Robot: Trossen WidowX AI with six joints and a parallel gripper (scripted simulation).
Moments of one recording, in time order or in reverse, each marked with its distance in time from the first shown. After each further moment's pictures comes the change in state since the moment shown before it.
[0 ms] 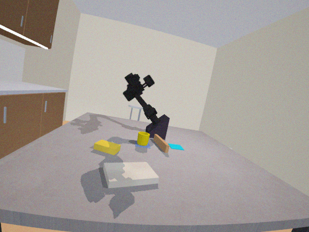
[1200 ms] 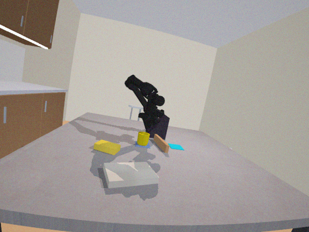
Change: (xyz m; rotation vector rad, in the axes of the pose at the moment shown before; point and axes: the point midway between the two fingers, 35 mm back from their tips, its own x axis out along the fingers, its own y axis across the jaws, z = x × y) arm -0.076 -0.072 -0.211 -1.308 1.757 0.161
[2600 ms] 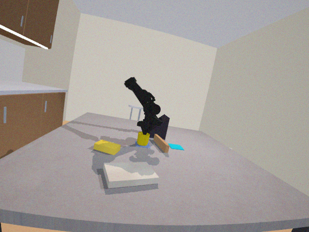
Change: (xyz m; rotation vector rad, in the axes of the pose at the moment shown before) arm 0.049 -0.003 -0.002 -0.036 0.019 -0.005
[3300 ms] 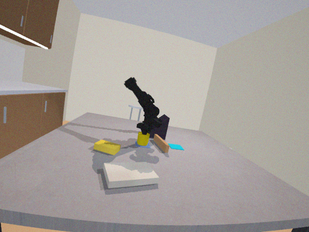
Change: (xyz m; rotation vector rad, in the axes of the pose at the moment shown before) arm 0.011 0.002 -0.002 -0.001 0.005 0.002
